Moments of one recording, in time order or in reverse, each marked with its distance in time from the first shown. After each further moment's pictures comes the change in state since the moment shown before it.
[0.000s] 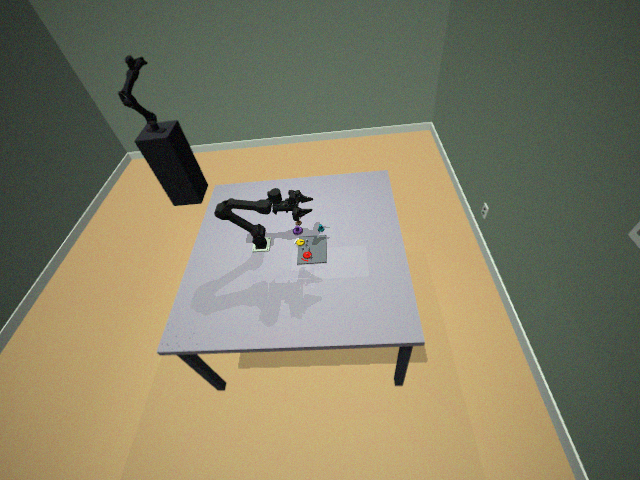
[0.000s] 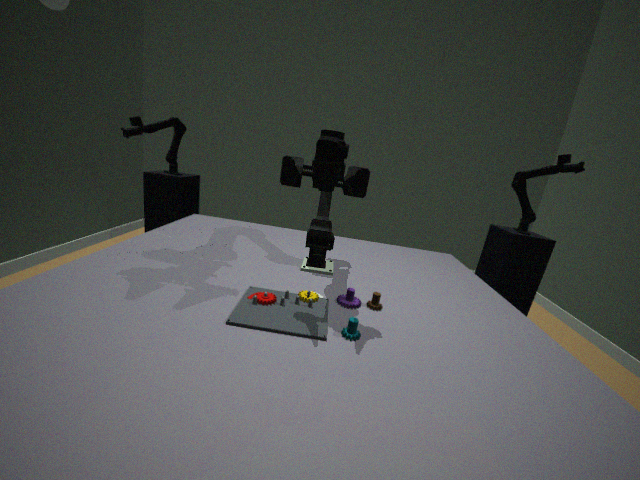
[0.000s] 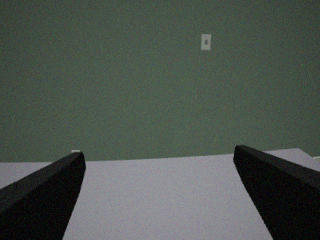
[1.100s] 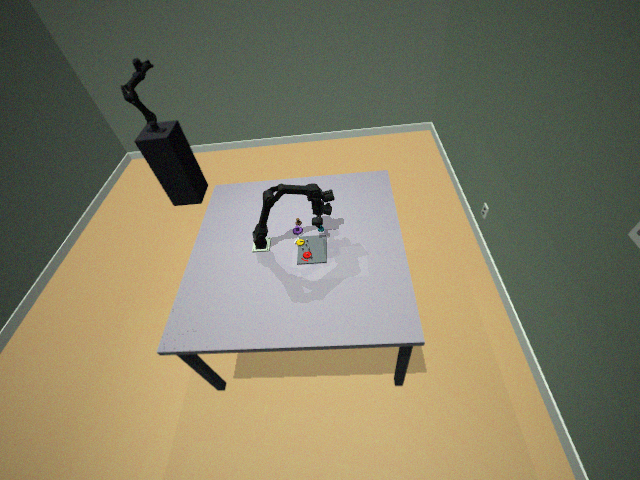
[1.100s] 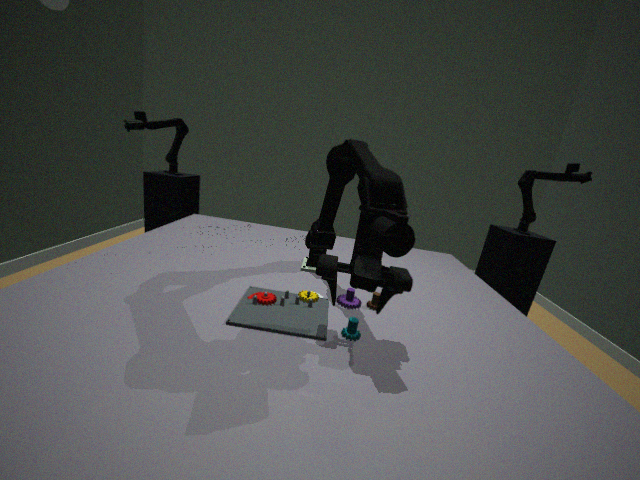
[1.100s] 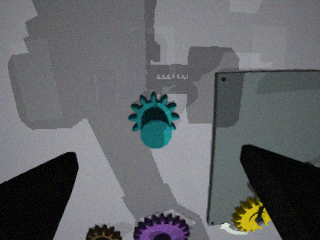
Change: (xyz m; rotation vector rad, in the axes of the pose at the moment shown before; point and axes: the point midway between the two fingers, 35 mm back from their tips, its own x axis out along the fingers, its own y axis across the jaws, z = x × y) arm 0.042 0.111 -0.213 0.031 1.542 -0.015
